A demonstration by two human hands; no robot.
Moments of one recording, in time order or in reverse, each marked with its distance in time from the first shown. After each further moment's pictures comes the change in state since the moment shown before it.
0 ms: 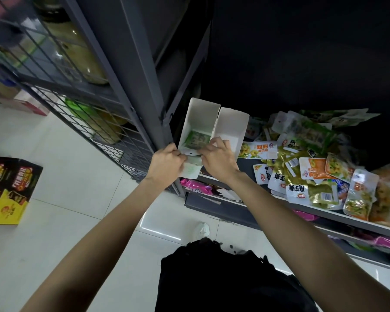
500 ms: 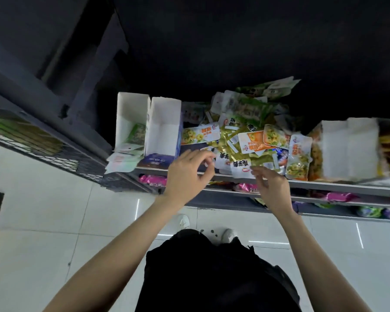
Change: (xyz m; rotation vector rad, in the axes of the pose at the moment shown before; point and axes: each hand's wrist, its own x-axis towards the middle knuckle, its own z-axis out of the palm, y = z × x) left_hand 0.039 0.207 -0.053 -0.734 0.337 0.022; right_hand -0.253 0.145 -0.048 0.394 0.266 0.643
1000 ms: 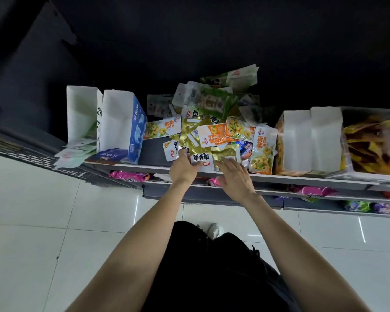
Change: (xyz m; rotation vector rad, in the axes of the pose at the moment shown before) left_hand 0.021 0.021 0.167 0.058 -0.341 -0.945; right_hand 0.025 0.077 0.006 -0.306 -0.452 -0.126
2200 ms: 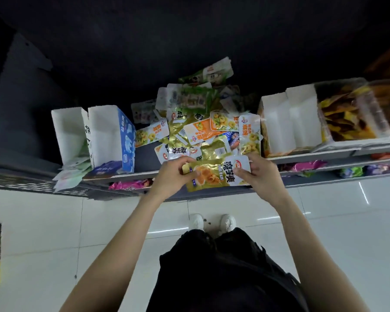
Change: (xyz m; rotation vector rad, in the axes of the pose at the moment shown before) left_hand -0.061 0.013 -0.078 -0.085 -0.324 0.448; right_hand -0.092 -0.009 -0.085 0.956 0.235 0.289
